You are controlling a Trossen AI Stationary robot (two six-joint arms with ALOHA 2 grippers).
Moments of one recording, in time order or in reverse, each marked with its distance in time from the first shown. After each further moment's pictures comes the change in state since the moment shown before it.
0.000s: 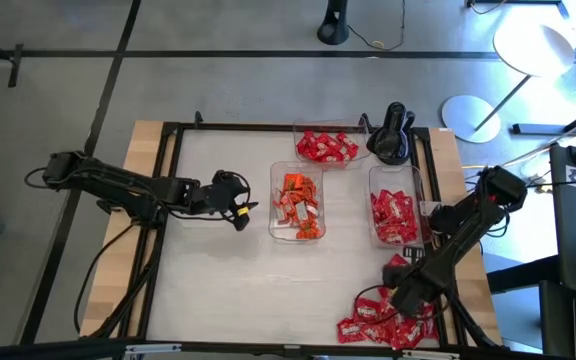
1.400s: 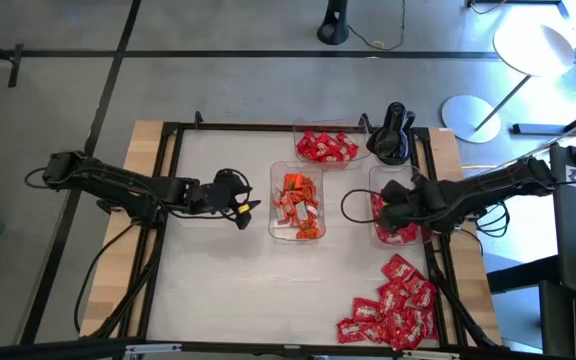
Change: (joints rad) left arm 0.003 0.000 0.000 0.053 0.000 -0.051; right arm -0.665 -0.446 0.004 -0.367 0.585 -0.164
